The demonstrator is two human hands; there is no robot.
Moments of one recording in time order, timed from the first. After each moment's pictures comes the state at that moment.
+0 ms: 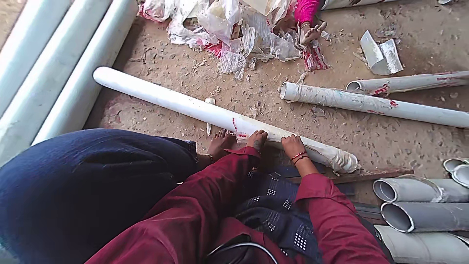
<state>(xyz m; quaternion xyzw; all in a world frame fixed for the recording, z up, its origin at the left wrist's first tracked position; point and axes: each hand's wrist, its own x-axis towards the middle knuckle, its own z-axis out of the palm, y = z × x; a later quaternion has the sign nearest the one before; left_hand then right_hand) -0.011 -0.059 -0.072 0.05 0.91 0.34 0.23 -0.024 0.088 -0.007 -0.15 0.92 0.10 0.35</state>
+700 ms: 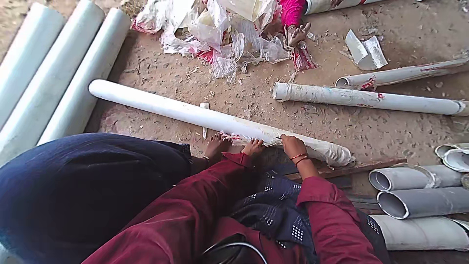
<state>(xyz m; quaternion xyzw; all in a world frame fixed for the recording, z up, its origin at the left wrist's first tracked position) 0.016 -0.055 -0.057 0.24 0.90 0.19 0.31 -0.009 0.109 0.015 -0.06 0.95 -0.02 0.31</state>
